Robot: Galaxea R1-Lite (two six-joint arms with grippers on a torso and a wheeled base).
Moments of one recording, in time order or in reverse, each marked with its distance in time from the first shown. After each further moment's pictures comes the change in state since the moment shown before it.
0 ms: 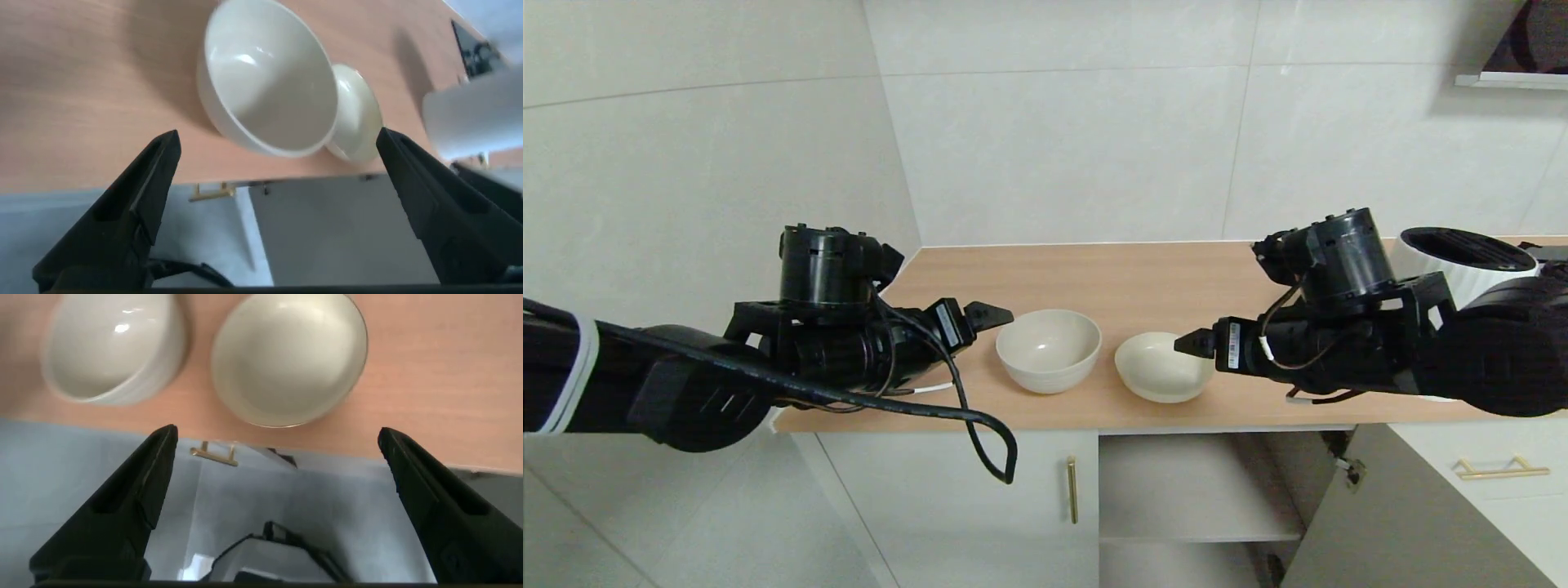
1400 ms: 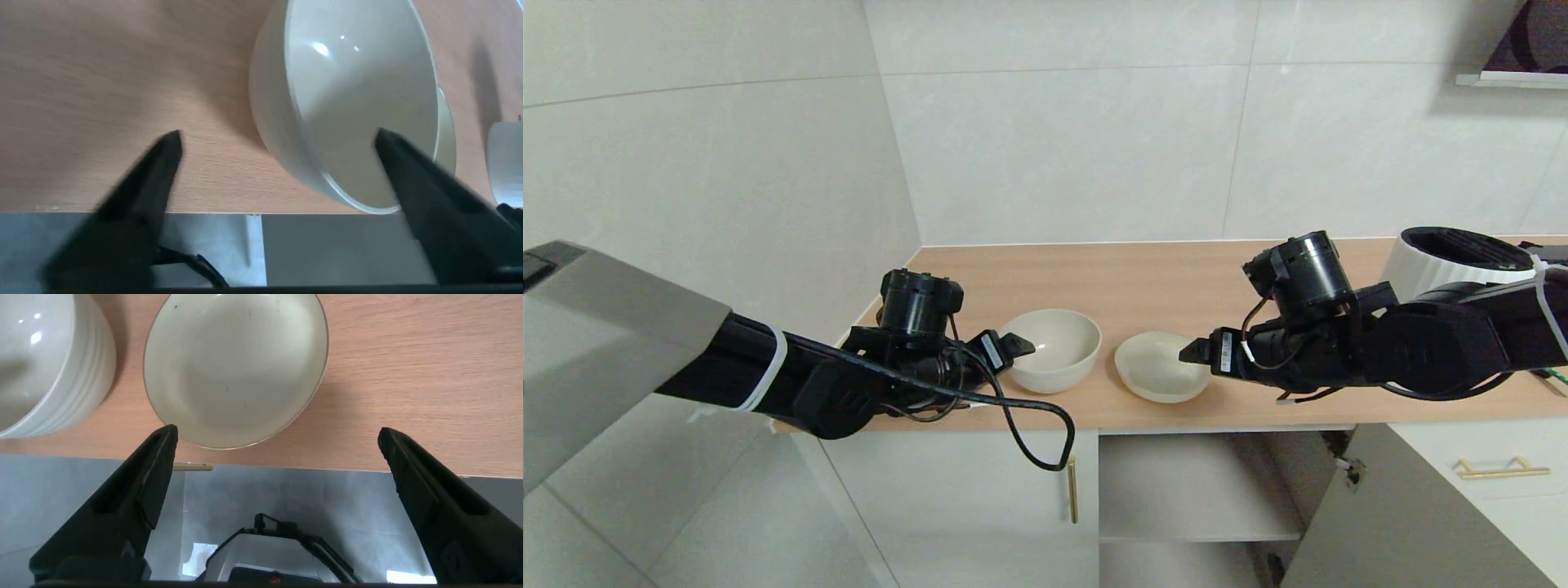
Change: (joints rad) left arm -0.040 0.240 -0.099 -0.007 0.110 -0.120; right arm -0.065 0.120 -0.058 0.026 0.006 0.023
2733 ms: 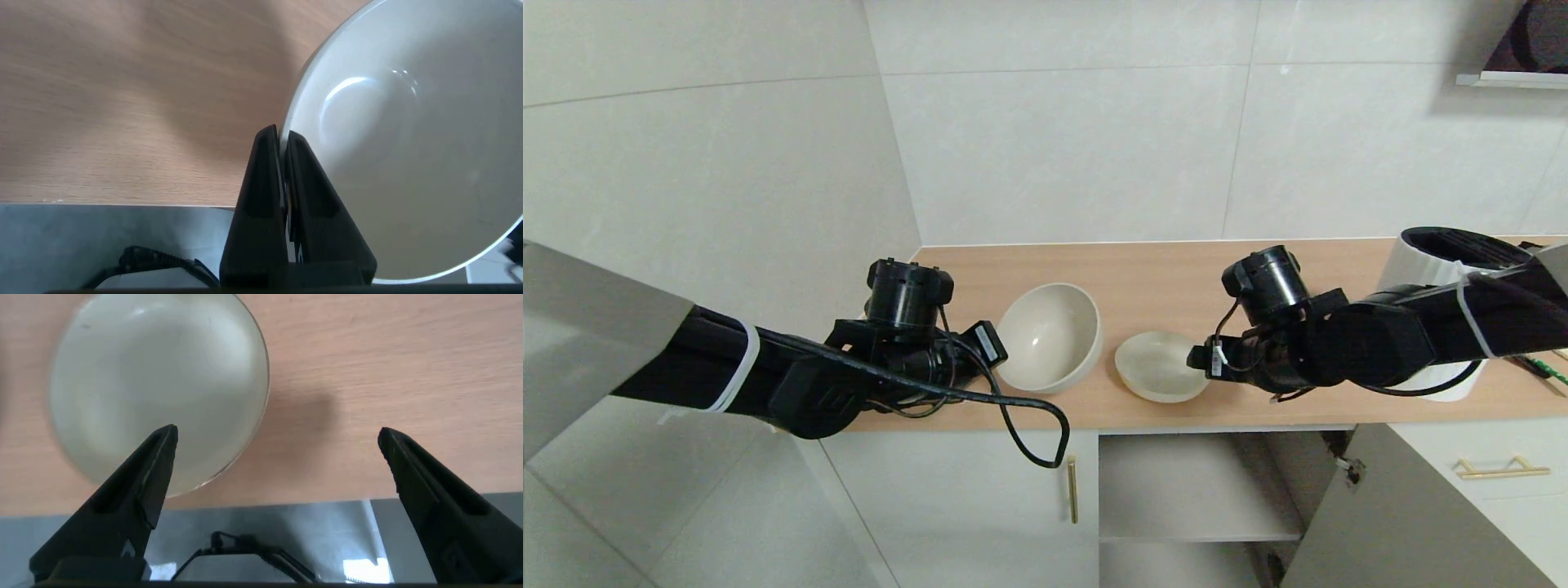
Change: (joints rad) left arm -0.001 -0.049 0.014 0.001 -0.003 0.005; right arm 0.004 0.115 -0.100 0.066 -0.193 -0.024
